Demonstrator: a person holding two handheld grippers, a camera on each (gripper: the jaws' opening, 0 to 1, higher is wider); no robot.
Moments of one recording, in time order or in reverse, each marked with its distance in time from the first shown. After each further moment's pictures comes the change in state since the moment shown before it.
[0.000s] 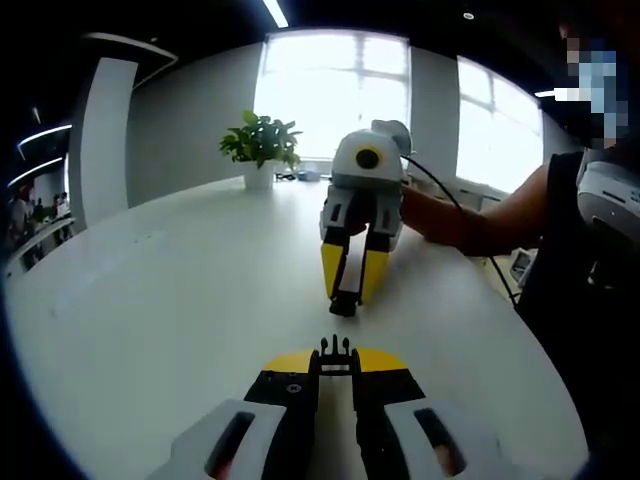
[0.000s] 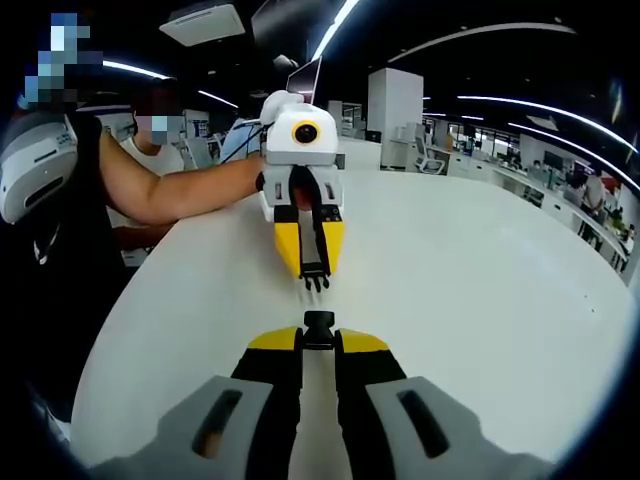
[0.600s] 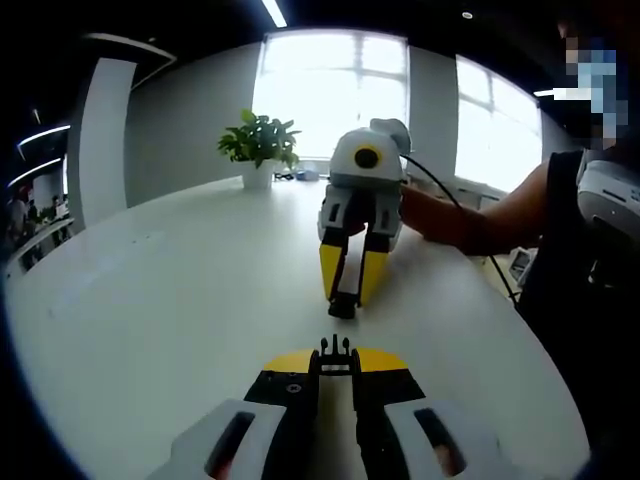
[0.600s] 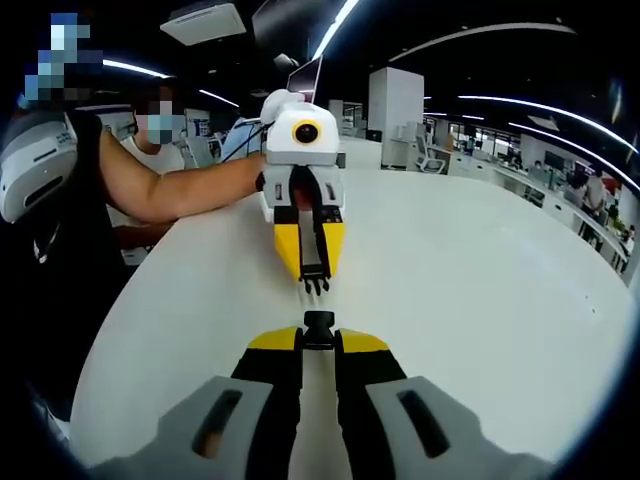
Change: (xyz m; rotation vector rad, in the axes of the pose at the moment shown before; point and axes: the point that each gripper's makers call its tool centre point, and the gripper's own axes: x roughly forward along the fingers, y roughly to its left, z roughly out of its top) left arm 0.003 0.000 -0.001 0.003 0.002 -0.003; right arm 0.001 0.000 -0.001 -0.004 0.004 0.002
